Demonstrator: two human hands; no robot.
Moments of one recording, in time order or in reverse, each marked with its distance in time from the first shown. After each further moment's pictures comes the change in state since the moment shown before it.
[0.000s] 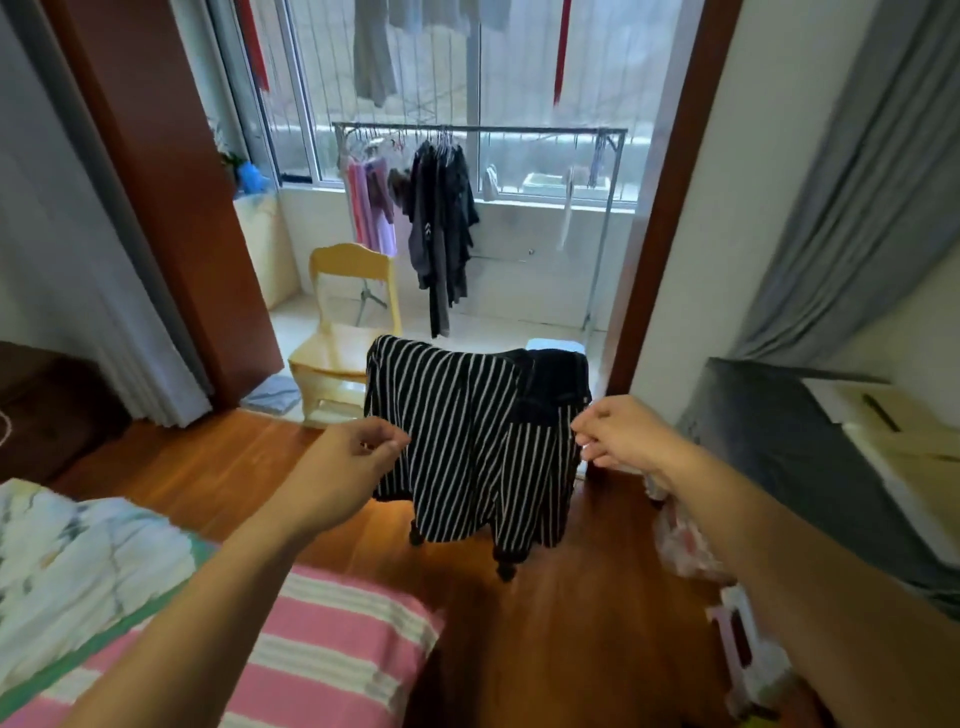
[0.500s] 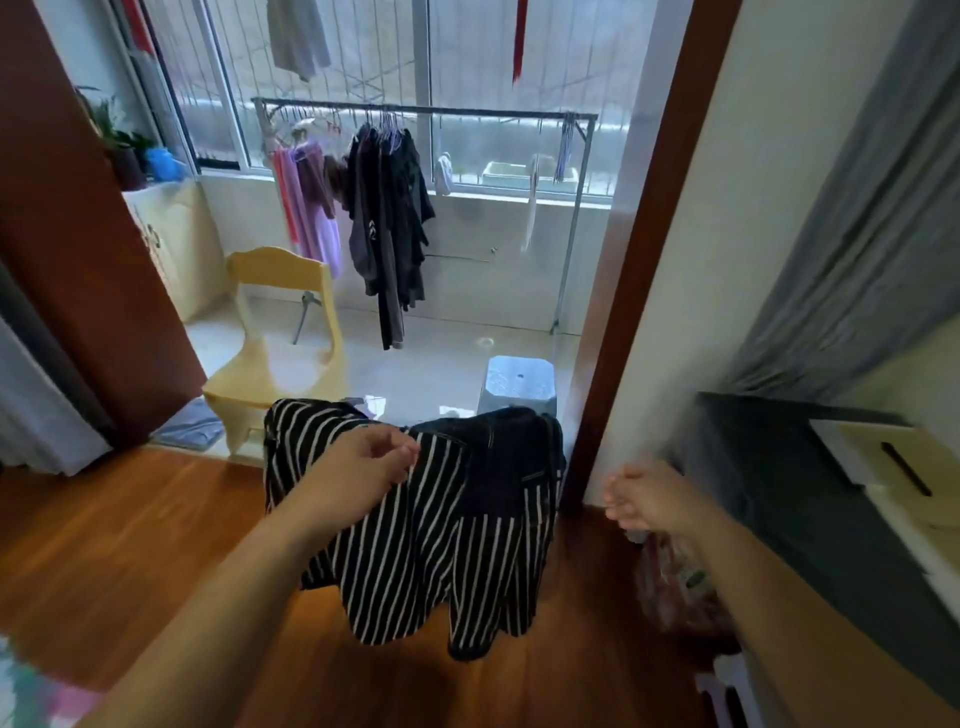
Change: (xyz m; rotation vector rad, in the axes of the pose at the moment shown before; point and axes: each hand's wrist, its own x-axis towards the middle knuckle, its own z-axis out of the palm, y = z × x) left_hand 0.295 0.013 0.091 -0.094 -0.151 -0.085; right_hand 0.237 0.067 -0.091 0.060 0.073 0.239
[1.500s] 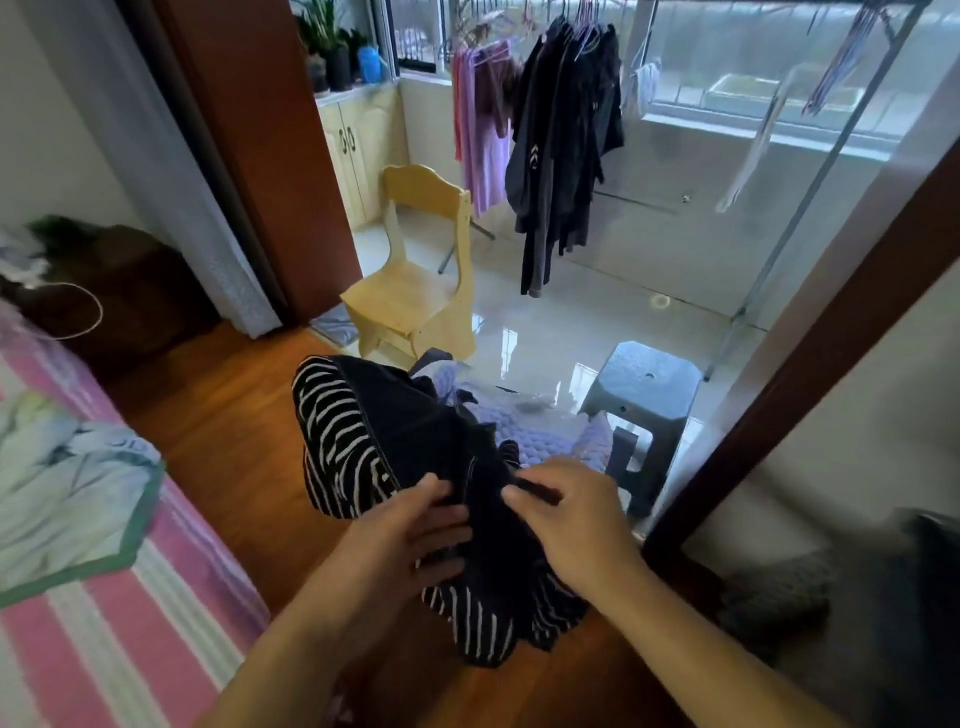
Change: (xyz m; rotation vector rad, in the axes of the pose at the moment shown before) left_hand 0.113 0.016 0.142 -0.903 0.298 -0.489; right_hand 0.159 -0.077 0.030 -0.184 -0.294 -0.782
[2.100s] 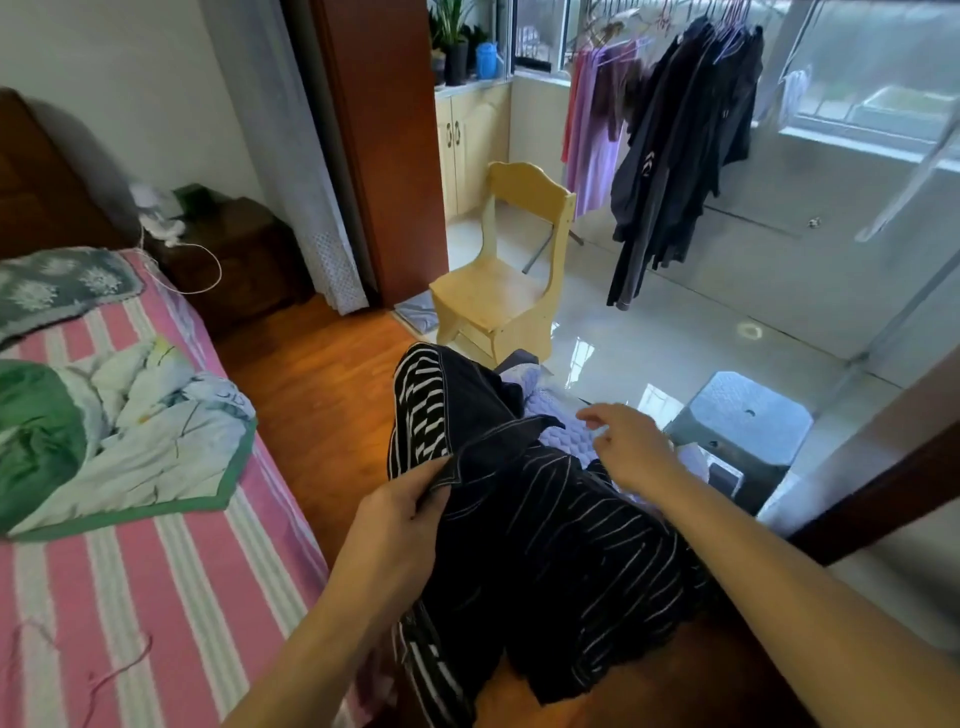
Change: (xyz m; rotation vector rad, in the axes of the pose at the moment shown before) left_hand -0.029 0.024 -0.073 0.636 0.423 0.482; right_hand 0.139 0.031 0.063 -0.401 -0.309 0.040
